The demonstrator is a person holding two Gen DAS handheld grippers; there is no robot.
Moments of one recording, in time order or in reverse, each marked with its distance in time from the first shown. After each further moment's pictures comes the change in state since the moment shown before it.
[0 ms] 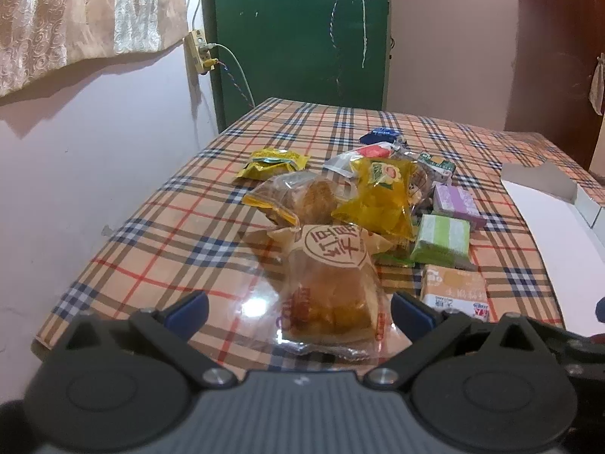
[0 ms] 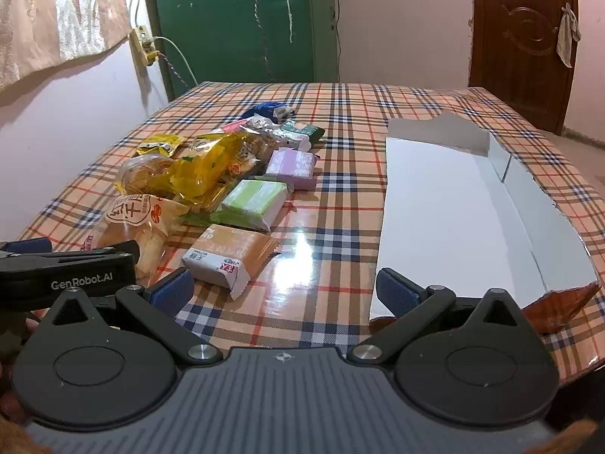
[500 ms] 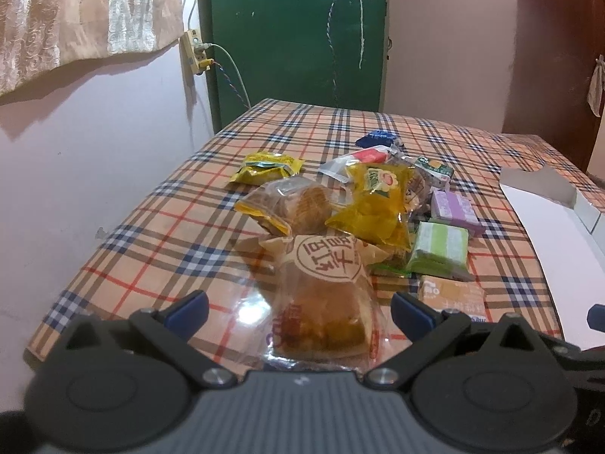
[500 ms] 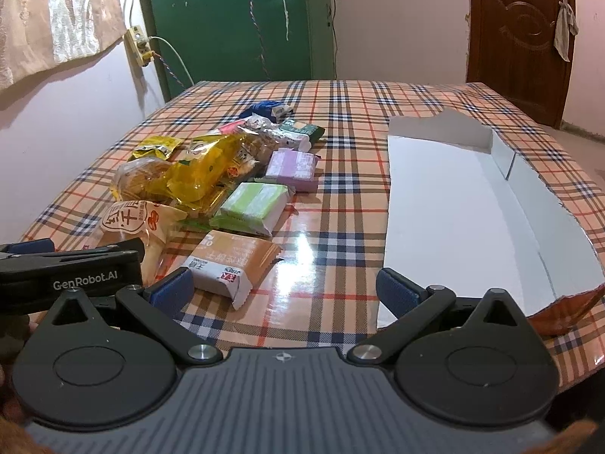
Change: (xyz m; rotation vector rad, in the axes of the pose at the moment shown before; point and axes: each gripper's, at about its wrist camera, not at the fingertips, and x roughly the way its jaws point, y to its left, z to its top) left arm 0.009 -0.004 0.006 0.001 0.004 -0.007; right arm 0.007 0.006 0.005 0.007 0.032 -0.017
